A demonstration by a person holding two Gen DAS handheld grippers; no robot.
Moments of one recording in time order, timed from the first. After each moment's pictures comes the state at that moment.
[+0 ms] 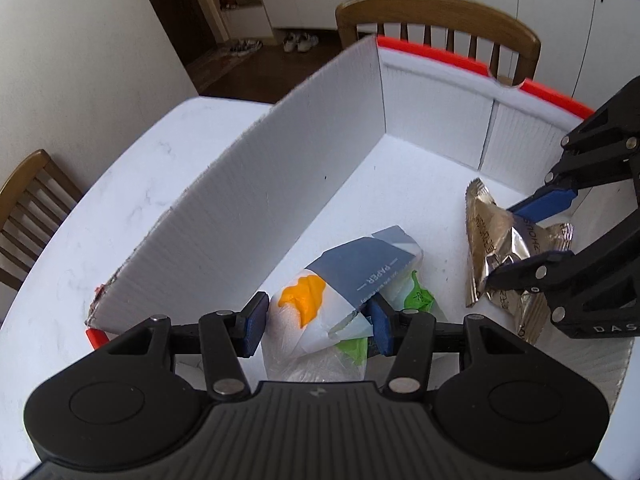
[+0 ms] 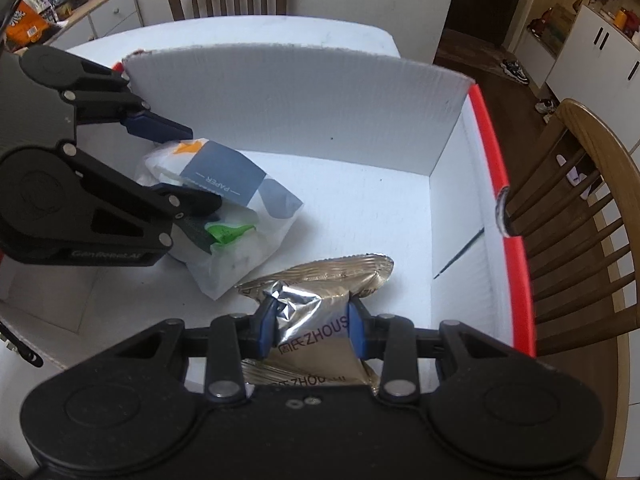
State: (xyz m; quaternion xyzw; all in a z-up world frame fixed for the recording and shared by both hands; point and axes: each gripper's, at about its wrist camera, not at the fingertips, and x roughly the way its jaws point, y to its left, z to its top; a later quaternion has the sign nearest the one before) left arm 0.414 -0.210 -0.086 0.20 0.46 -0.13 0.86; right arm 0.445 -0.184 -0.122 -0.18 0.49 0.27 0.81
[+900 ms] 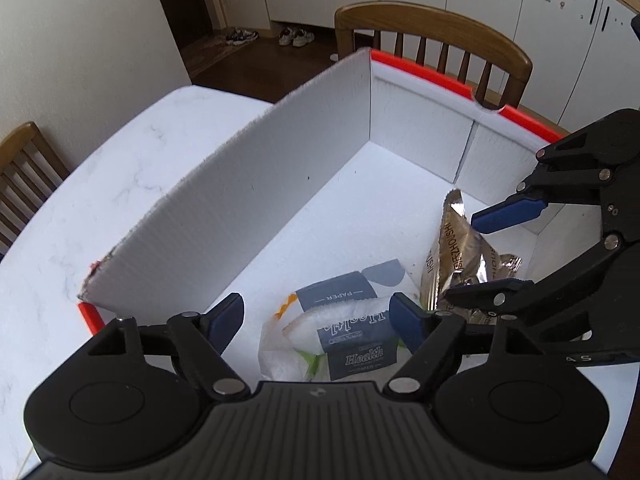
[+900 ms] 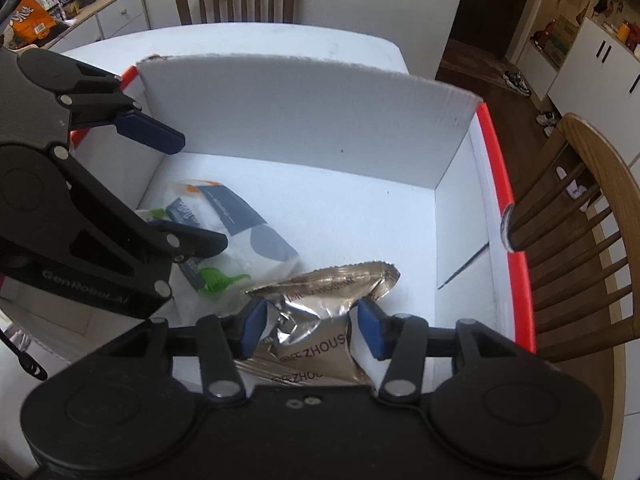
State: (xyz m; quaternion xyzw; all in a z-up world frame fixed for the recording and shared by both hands) left arm 0.410 -0.209 -0.070 0.14 0.47 -0.14 0.86; right arm 0.437 -0.180 -0.113 -0.19 0.48 0.28 0.81
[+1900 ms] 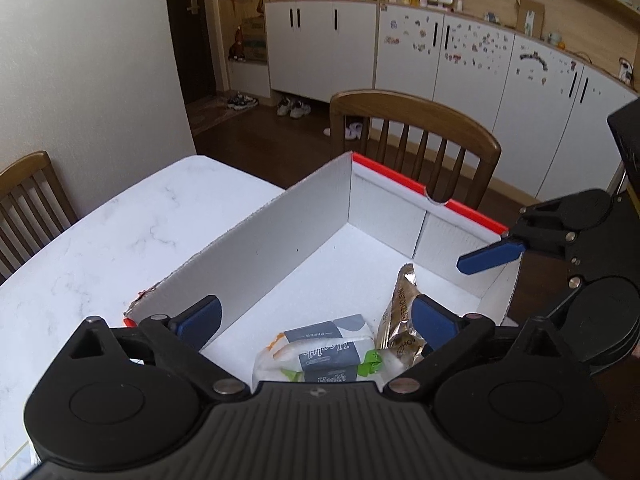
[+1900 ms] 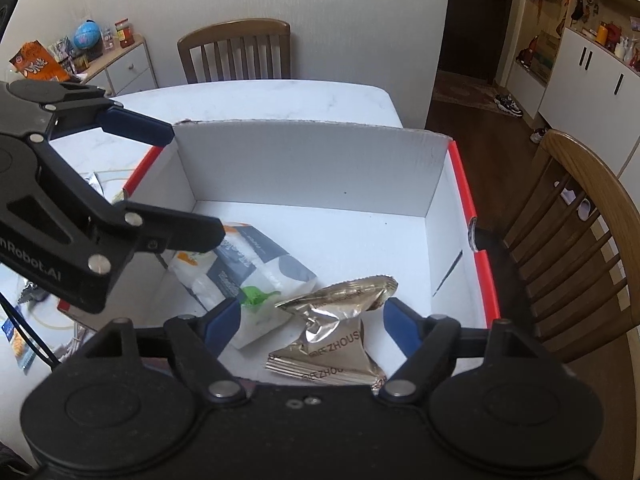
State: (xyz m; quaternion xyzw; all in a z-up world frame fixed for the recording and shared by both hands) left arm 0.366 -0.194 -0.012 0.08 0.38 -0.16 0.91; right arm 0.402 -0.204 -0.075 -0.13 0.43 0.29 0.85
